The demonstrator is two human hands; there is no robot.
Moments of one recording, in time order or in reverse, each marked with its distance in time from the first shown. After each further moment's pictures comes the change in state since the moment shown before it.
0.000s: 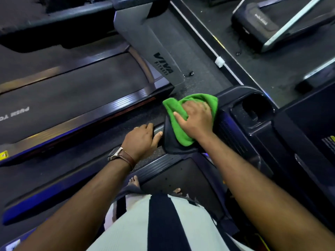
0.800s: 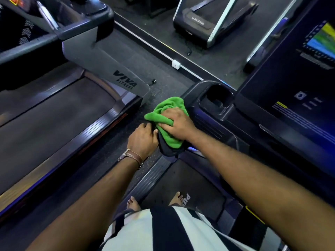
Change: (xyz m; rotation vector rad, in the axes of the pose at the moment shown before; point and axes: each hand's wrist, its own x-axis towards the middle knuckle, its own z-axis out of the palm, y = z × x) left_hand 0.052 0.033 0.006 -0.176 0.039 0.137; right_hand -0.015 0.014 -0.009 0.300 -0.022 -0.049
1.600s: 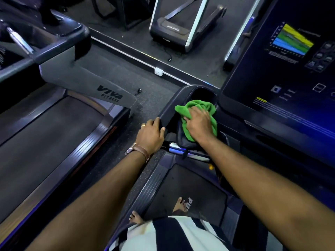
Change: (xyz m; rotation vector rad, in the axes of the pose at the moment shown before) left_hand 0.055 0.035 0.014 -0.073 -0.109 0.180; right_hand -0.033 0.051 -0.039 -0.320 0.260 0.585
